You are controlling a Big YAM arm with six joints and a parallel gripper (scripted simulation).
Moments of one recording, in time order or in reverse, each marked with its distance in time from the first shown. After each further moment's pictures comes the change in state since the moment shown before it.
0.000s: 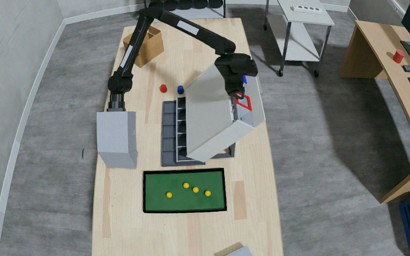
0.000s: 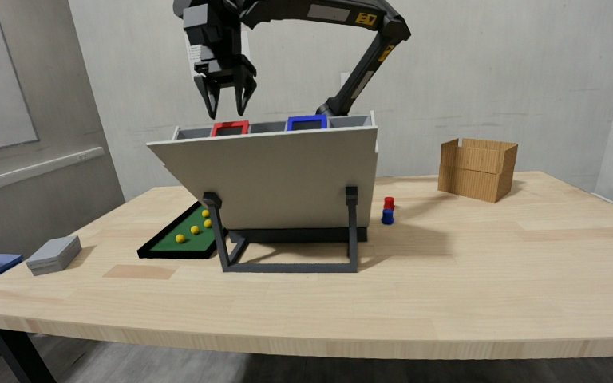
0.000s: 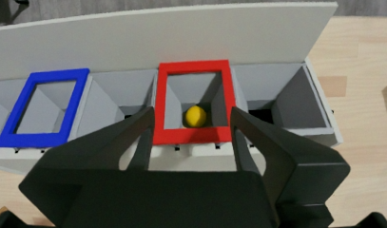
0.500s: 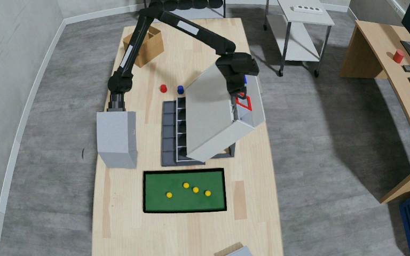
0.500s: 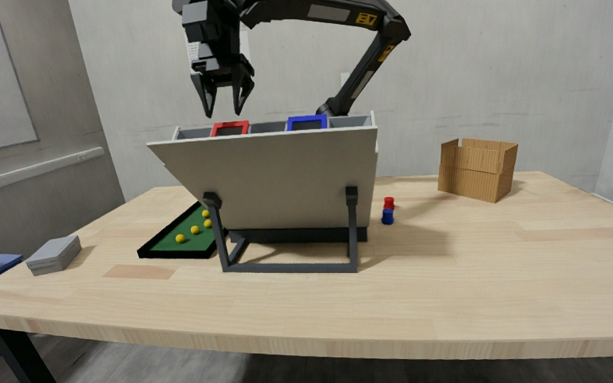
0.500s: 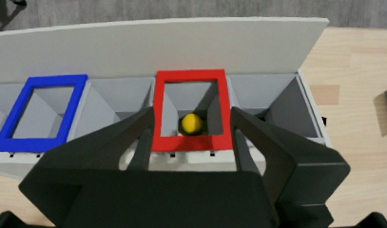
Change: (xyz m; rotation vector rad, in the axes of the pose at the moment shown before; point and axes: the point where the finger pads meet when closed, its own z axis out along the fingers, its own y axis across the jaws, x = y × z) arm -0.008 -0.003 0.000 0.009 -0.025 -0.030
